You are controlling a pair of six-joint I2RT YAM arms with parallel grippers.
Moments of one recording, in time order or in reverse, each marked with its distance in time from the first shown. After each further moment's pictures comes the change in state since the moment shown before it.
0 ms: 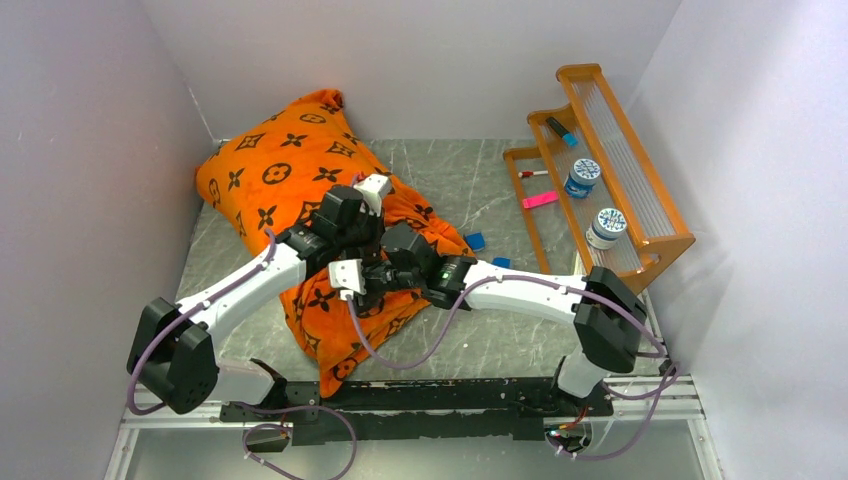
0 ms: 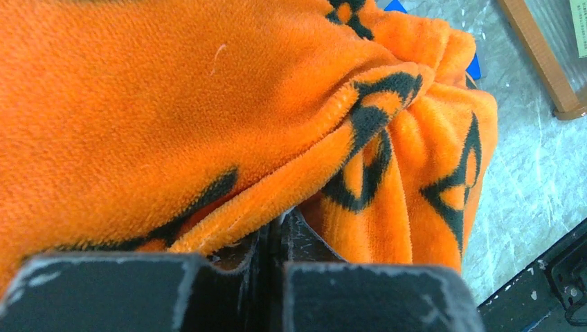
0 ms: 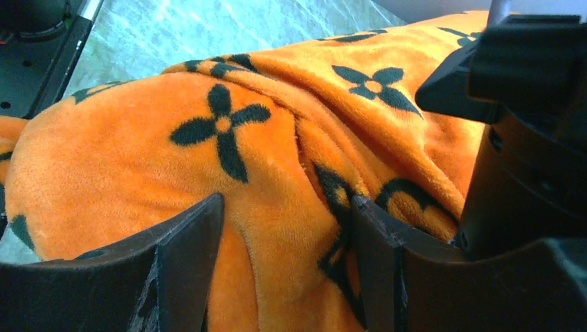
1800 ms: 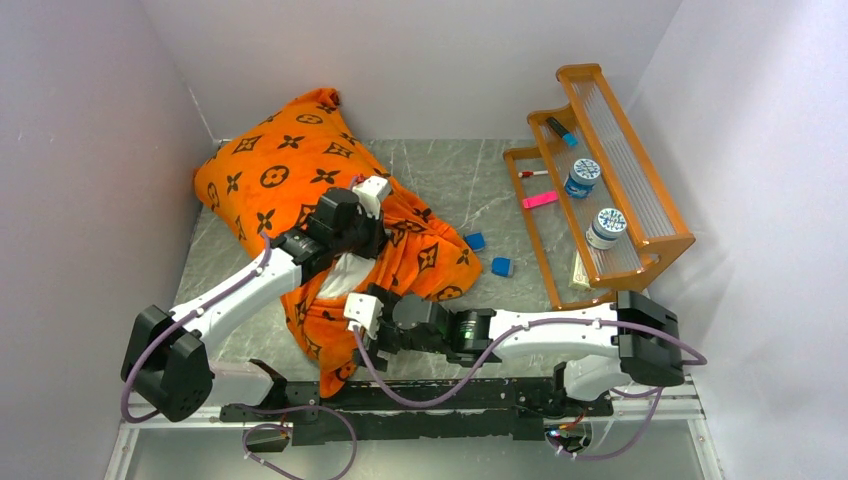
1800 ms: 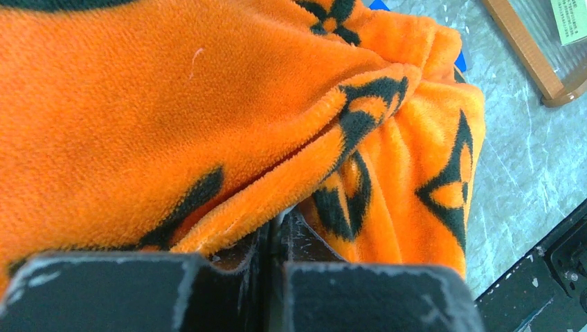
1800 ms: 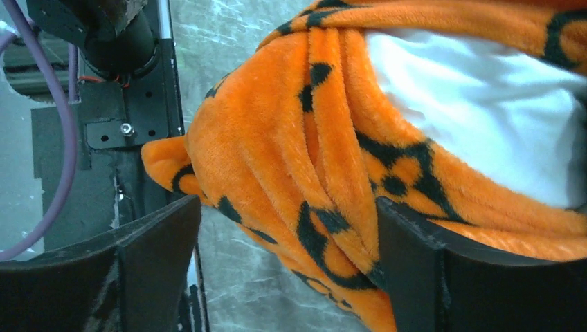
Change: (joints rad) left arm 0.000 -0.042 -0.027 0.019 0.034 0.034; right arm 0.286 -0.192 -0.268 0.056 0.454 0.499
